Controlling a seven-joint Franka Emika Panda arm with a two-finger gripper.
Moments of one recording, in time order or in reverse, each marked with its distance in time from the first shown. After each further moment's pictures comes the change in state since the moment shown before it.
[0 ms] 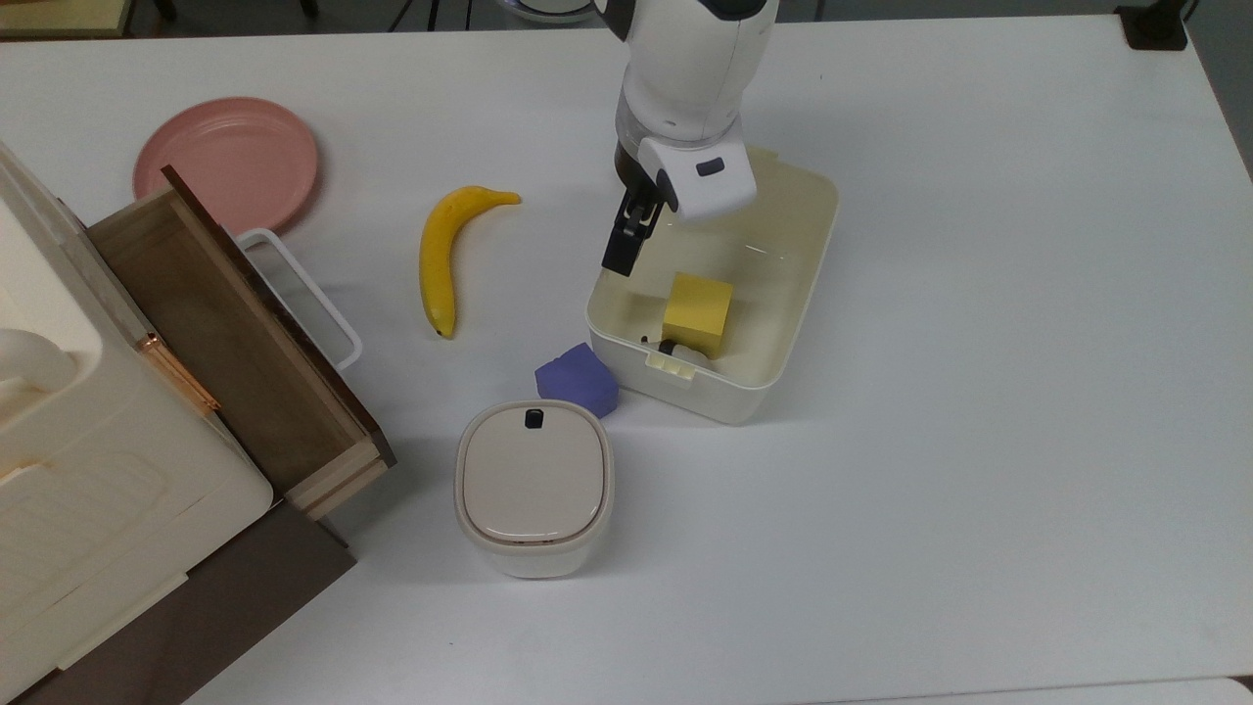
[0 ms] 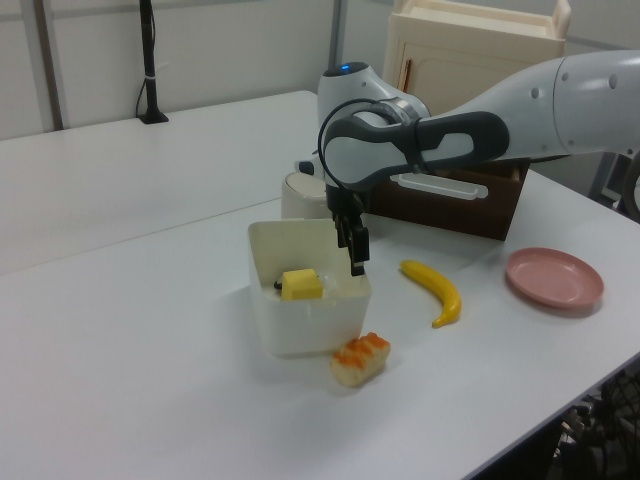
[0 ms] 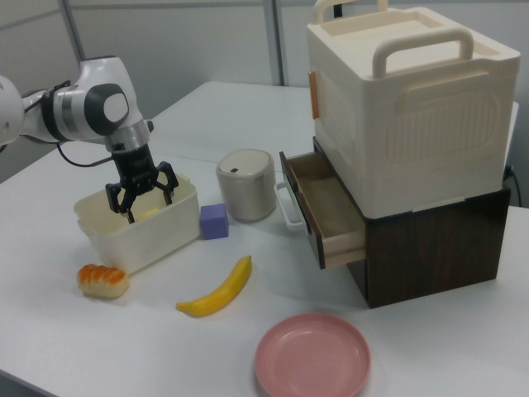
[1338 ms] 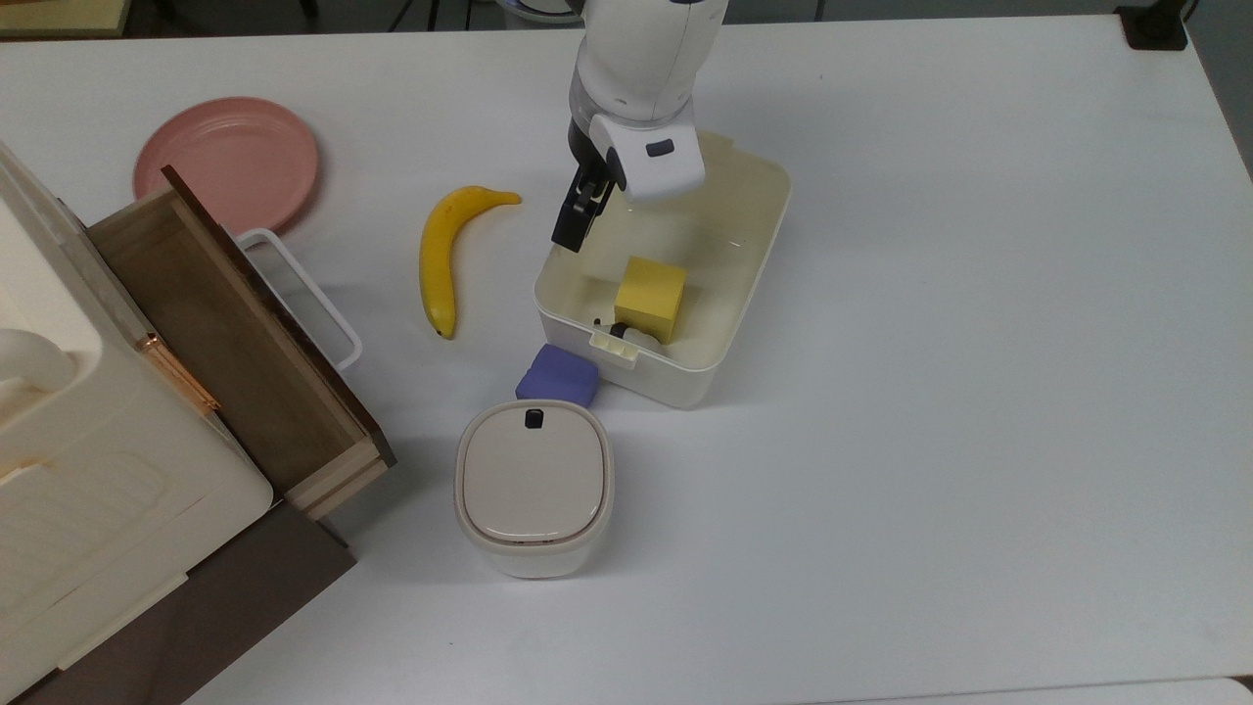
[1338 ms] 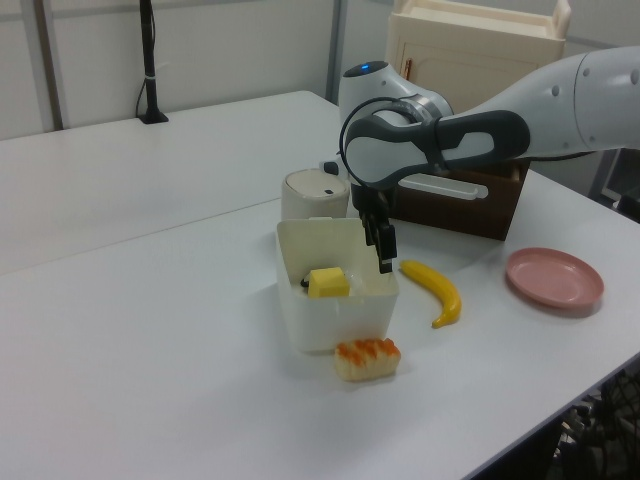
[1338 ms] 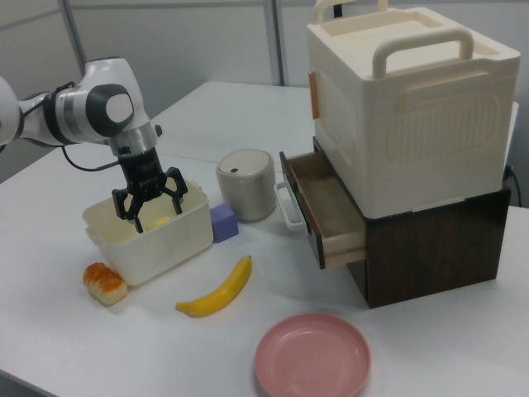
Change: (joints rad) arm -0.017 -0.064 -0.035 -0.068 -0.038 -0.031 -0.006
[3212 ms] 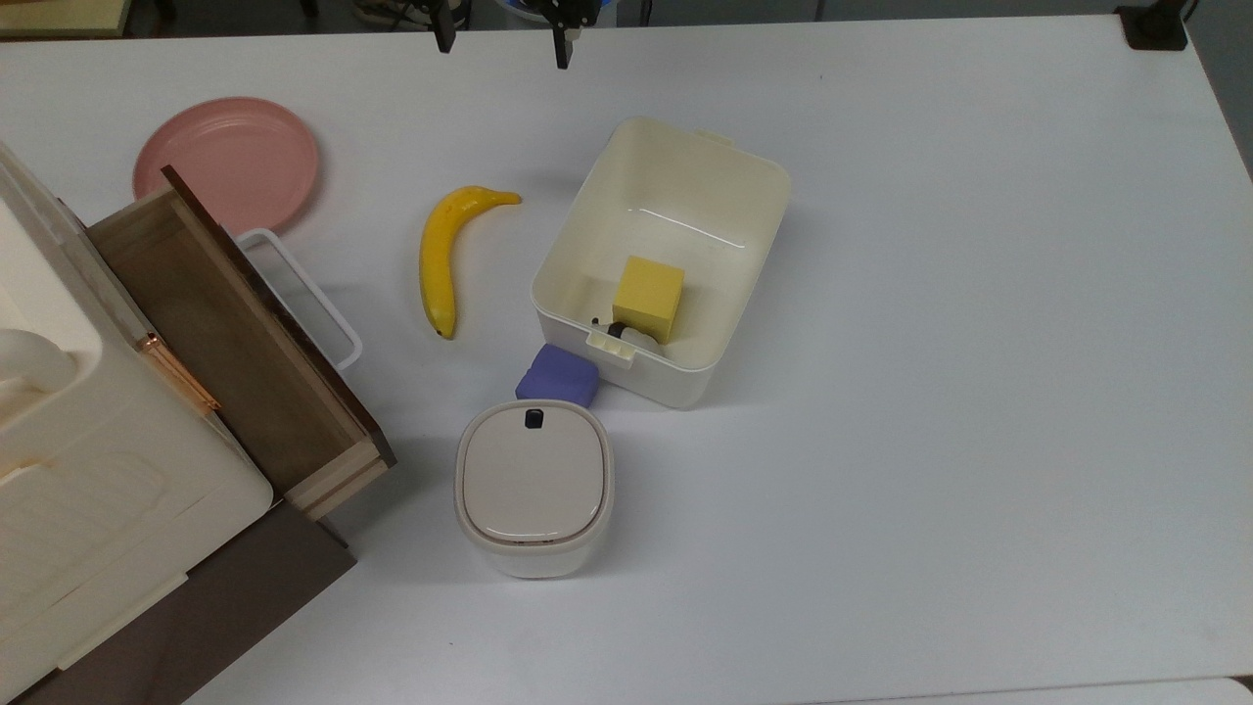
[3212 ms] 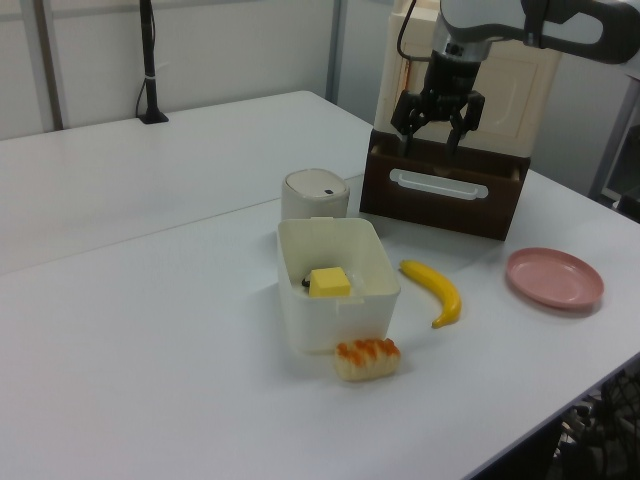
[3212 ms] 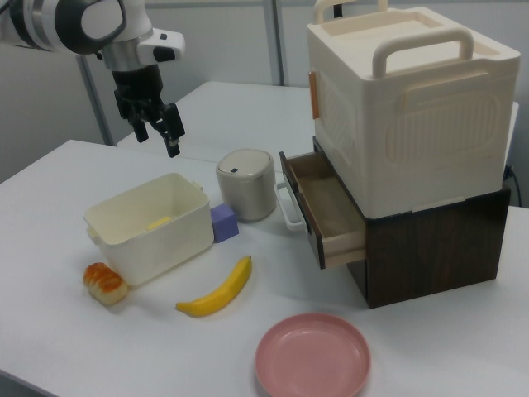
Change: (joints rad) arm -0.200 -0.228 0.002 0.170 0.238 -0.182 1.112
